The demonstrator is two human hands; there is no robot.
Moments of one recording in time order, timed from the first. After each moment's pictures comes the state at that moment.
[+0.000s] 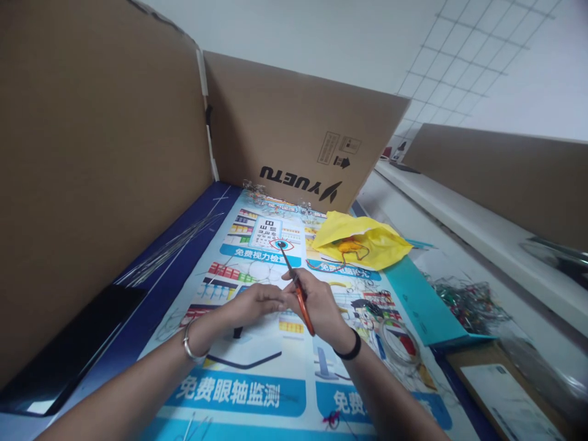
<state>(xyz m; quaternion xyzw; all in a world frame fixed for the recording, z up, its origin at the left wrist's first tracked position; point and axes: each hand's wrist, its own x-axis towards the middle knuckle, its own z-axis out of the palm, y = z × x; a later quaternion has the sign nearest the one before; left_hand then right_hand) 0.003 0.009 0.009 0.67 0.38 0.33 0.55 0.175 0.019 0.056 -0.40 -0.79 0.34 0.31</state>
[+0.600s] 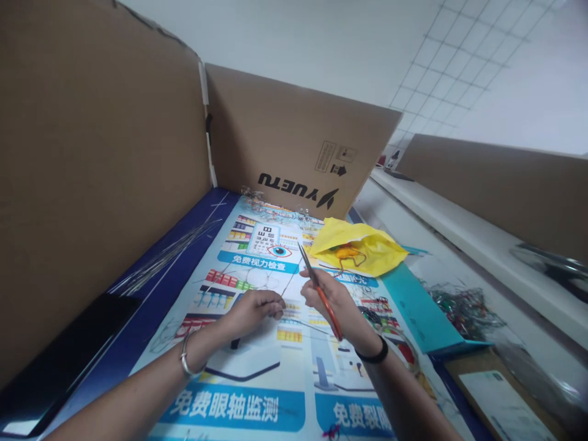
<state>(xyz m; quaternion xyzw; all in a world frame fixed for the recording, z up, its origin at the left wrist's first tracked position) 0.006 0.010 0.003 0.68 0.43 0.36 0.47 0.205 0.030 0.073 -0.40 -0.77 0.39 0.30</state>
